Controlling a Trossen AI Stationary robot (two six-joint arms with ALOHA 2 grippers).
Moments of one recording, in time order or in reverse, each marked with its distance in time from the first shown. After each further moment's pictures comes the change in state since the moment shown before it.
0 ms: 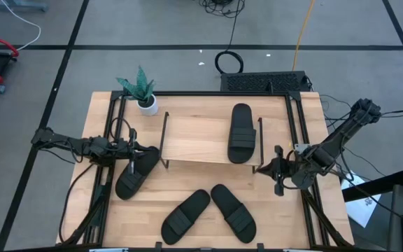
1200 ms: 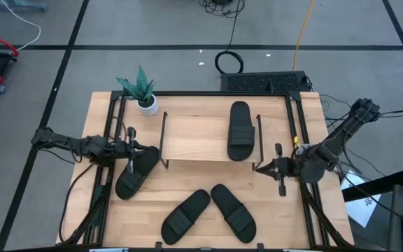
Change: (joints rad) left arm 0.000 0.000 0.001 0.092 0.001 0.096; right arm 0.014 -0.068 0.001 0.248 0.029 -0.305
